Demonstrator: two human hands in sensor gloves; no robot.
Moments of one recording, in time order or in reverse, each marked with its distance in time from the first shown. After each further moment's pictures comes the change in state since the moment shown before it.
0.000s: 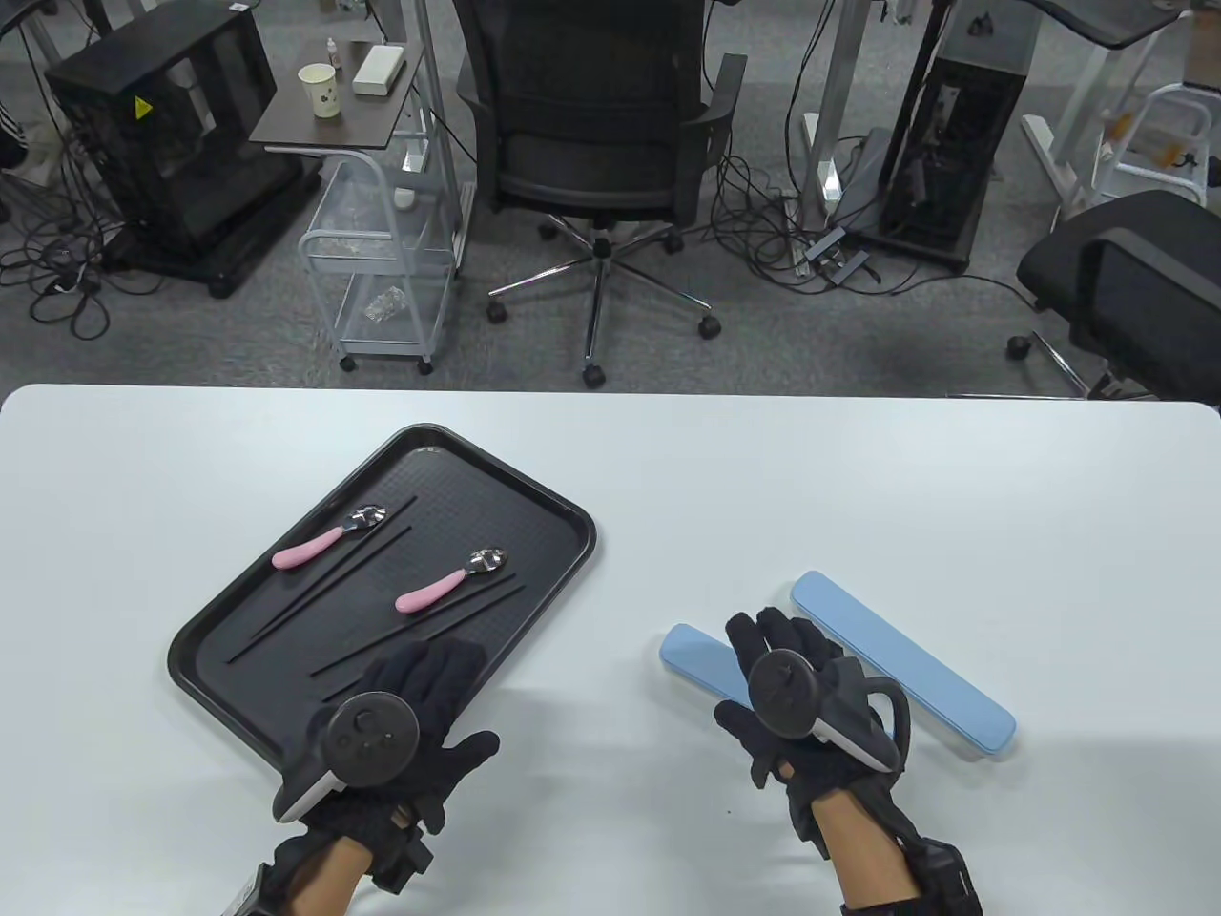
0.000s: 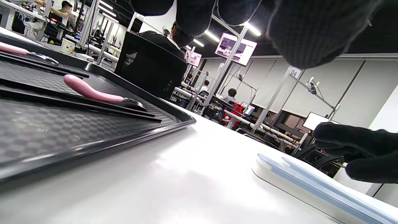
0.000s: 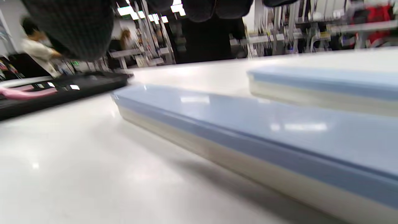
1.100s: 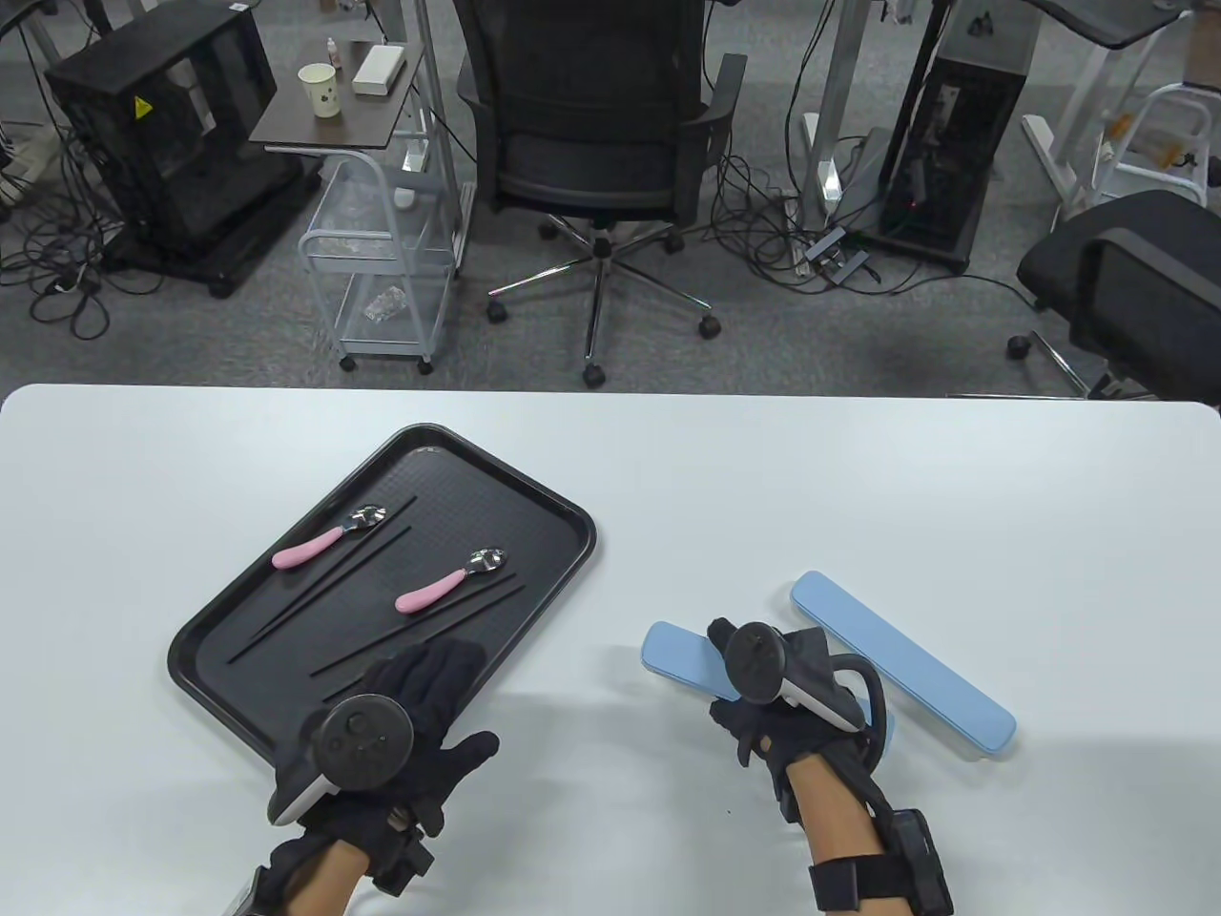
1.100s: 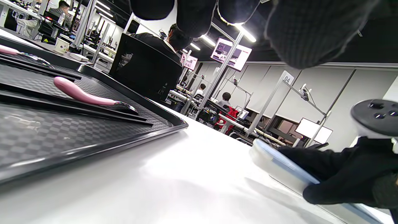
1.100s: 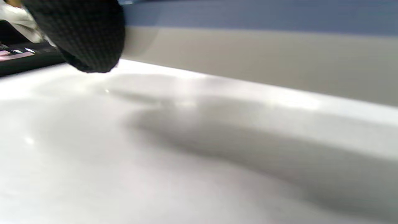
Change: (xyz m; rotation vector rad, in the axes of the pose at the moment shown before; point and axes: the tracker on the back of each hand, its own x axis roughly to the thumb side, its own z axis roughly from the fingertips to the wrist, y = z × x) left_hand 0.001 0.001 0.002 0.022 -0.030 0.025; right_hand 0.007 0.018 -0.022 0.026 -0.027 0.031
